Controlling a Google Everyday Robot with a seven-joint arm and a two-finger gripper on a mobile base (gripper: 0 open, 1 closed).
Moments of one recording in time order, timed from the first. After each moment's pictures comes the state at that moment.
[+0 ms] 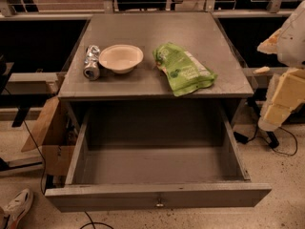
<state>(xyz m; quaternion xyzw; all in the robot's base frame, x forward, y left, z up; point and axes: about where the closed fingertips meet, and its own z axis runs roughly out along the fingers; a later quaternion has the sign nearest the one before) 0.438 -0.217 0.976 -0.60 0.78 -0.03 0.16</state>
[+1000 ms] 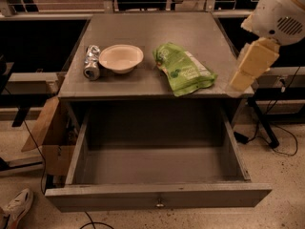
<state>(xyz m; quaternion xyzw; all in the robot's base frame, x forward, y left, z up) 0.492 -0.185 0.999 -0.56 0.80 -0.02 0.22</state>
